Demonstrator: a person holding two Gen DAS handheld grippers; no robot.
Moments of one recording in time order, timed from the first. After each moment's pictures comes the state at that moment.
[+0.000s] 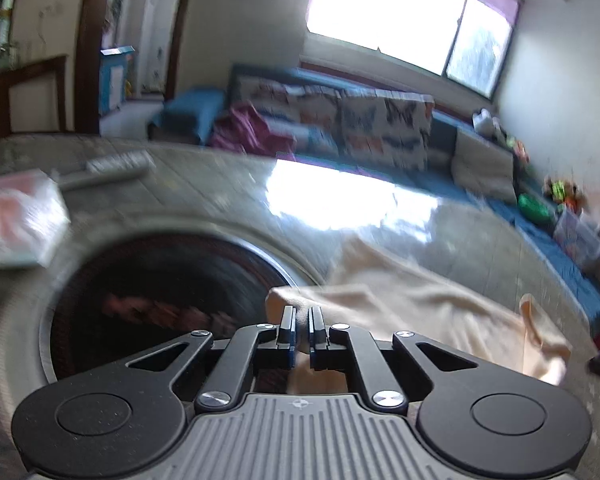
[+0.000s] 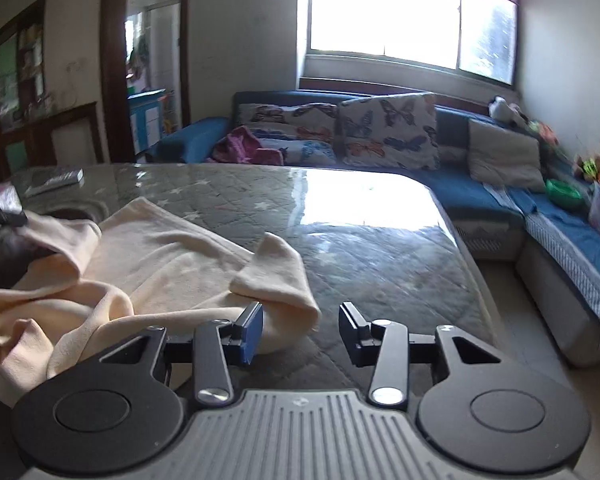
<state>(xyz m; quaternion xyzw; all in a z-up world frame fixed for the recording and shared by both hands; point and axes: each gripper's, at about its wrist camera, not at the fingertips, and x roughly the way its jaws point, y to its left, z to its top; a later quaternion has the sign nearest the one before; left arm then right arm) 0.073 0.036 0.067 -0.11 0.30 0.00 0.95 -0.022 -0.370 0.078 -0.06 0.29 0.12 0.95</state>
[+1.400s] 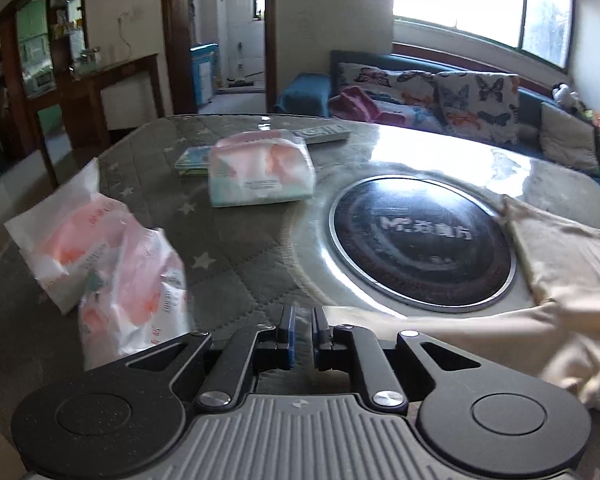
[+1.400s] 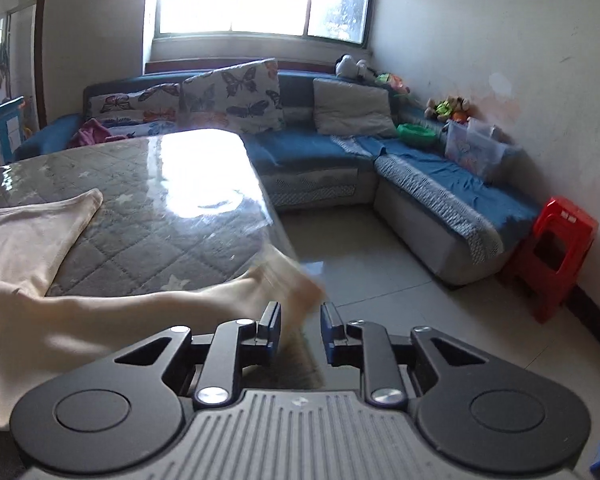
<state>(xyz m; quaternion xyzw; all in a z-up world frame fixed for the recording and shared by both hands) -0.069 0.183 0.062 -0.04 0.36 0.12 0.92 -0.102 -0.485 0.077 -0.02 0.32 -0.11 0.94</state>
